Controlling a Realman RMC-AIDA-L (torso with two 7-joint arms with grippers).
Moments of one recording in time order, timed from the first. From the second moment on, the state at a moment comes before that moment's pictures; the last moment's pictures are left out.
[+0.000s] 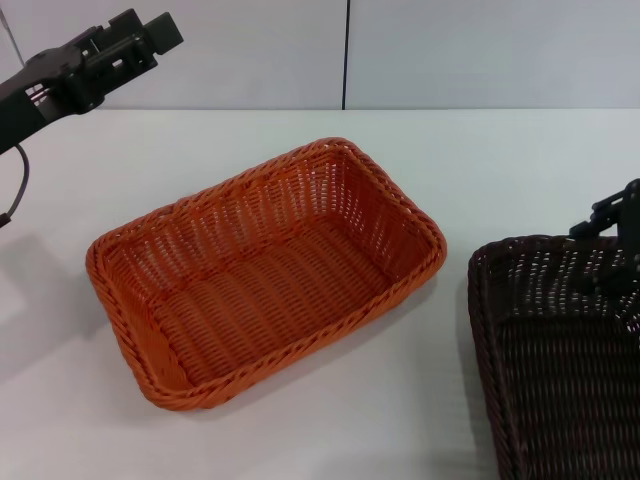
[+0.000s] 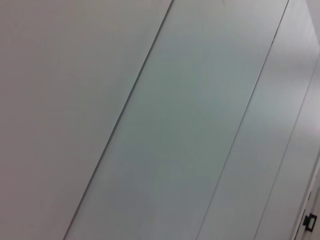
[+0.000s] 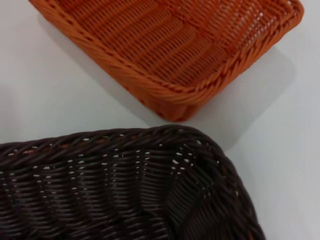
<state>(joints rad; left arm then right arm) -0.27 -2.06 1.01 1.03 1.22 1.37 -1.73 0.79 1.94 -0.78 -0.94 -2.63 -1.63 1.47</state>
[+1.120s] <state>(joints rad) -0.27 -2.06 1.00 0.98 1.18 1.39 -1.69 0.76 1.91 -0.76 -0.86 -2.60 -1.65 1.39</state>
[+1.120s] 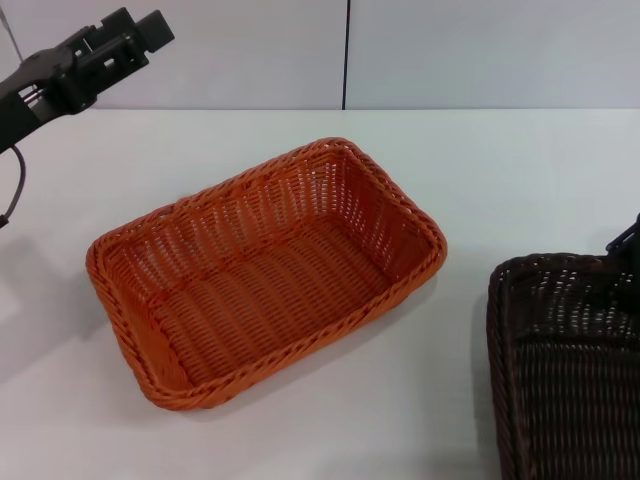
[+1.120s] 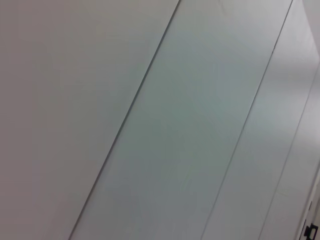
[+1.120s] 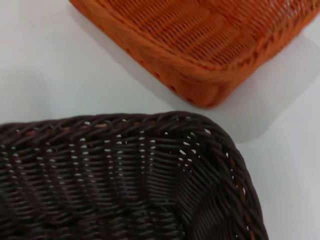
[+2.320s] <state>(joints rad) -0.31 -2.05 0.94 0.97 1.19 1.39 -1.66 0.71 1.81 -0.48 -0.81 -2.22 -2.00 1.39</state>
